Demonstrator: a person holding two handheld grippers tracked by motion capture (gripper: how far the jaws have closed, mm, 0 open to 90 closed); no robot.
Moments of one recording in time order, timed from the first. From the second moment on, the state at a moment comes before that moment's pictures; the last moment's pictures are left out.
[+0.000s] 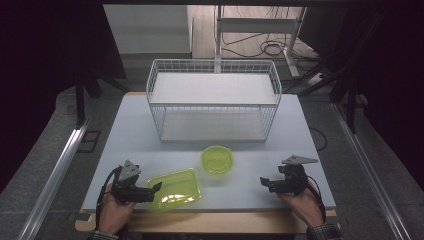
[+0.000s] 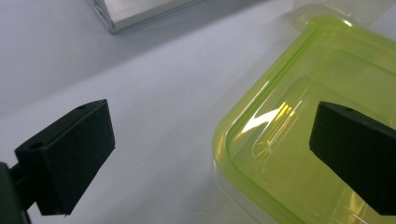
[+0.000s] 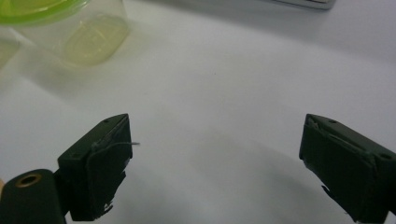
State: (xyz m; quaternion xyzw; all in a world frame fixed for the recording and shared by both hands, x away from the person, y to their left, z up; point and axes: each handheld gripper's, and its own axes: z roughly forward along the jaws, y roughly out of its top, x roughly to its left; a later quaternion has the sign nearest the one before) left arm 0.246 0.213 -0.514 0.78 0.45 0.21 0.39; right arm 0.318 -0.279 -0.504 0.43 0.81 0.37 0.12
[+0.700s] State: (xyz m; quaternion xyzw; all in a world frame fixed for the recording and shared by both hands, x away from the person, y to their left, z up) left arm 0.242 0.202 -0.514 0.79 0.42 0.22 0.39; right arm 0.315 -0.271 -0.501 0.41 0.83 0.37 0.11
